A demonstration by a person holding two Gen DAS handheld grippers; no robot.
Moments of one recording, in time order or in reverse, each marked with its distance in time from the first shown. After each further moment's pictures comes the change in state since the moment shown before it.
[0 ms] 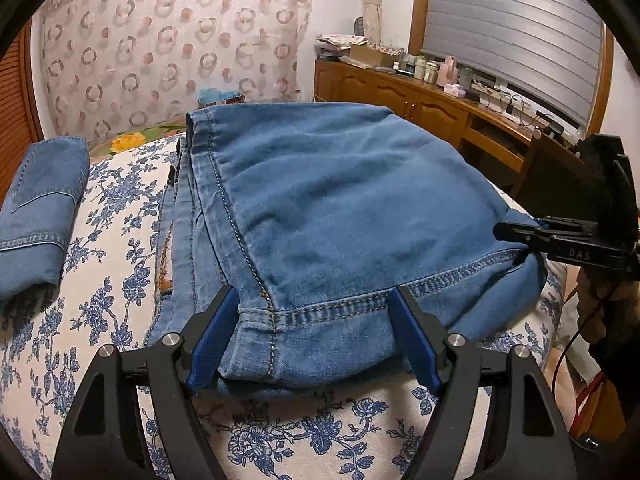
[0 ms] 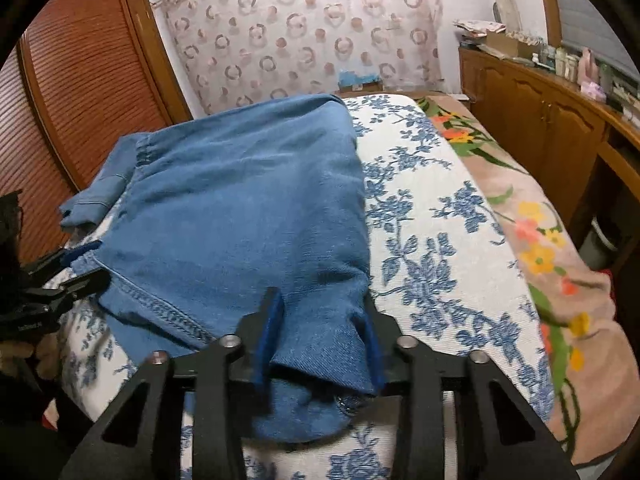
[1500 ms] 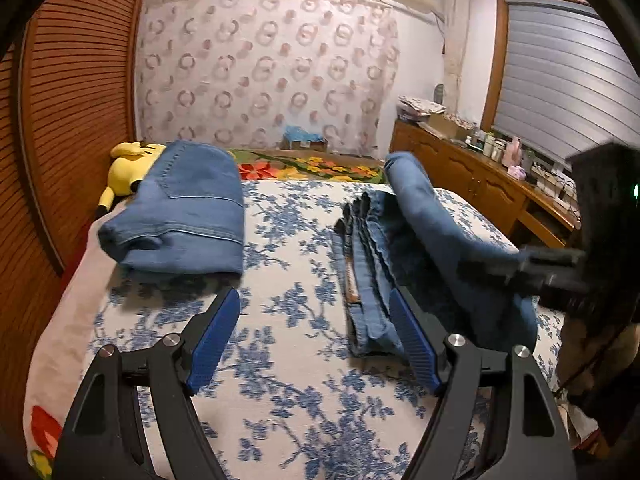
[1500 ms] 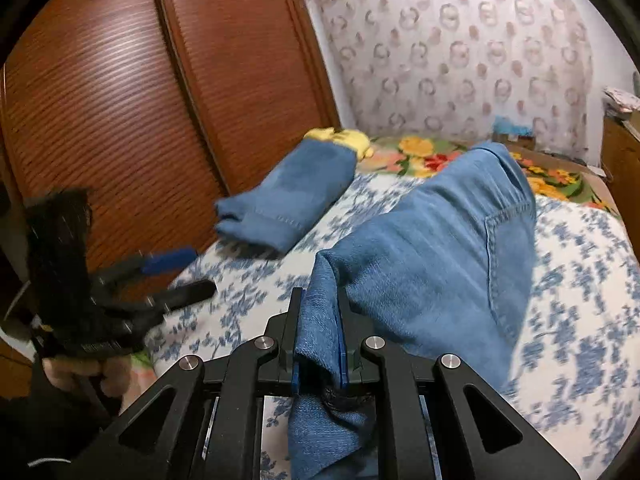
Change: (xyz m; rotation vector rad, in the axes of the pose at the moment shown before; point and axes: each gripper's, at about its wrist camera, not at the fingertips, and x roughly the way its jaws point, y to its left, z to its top) left arm -0.112 0.113 -0.022 -0.229 -0.191 0.182; right arm 0.046 0.179 0.066 -0.300 -0.024 0.408
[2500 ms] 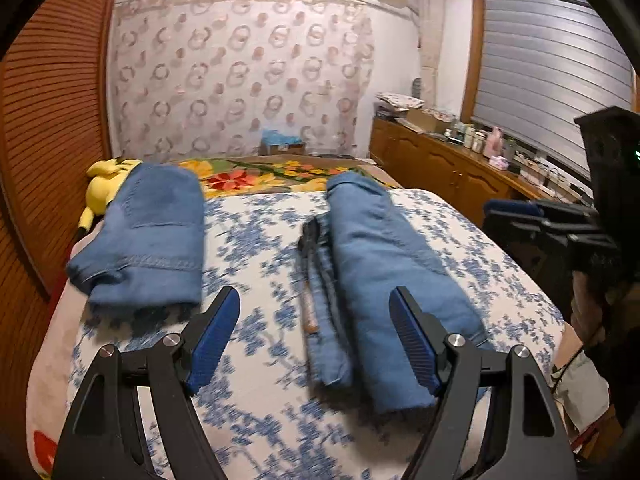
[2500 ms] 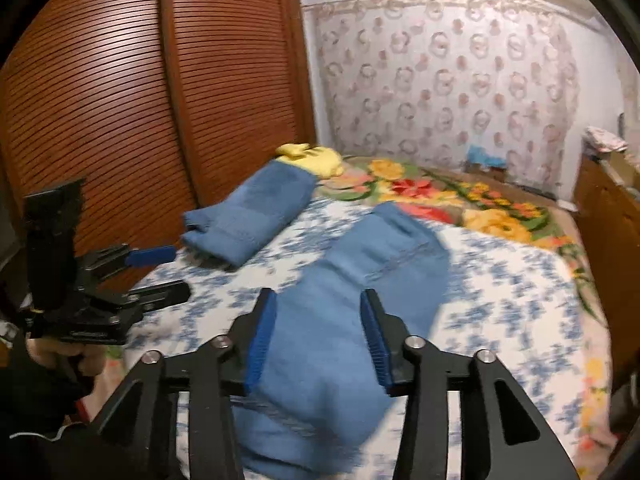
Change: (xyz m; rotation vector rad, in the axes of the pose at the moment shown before) left arm 0.016 -0.037 0.021 0.076 0.003 -0.071; right arm -0.033 -0.036 0.042 -0.101 -0.077 -0.174
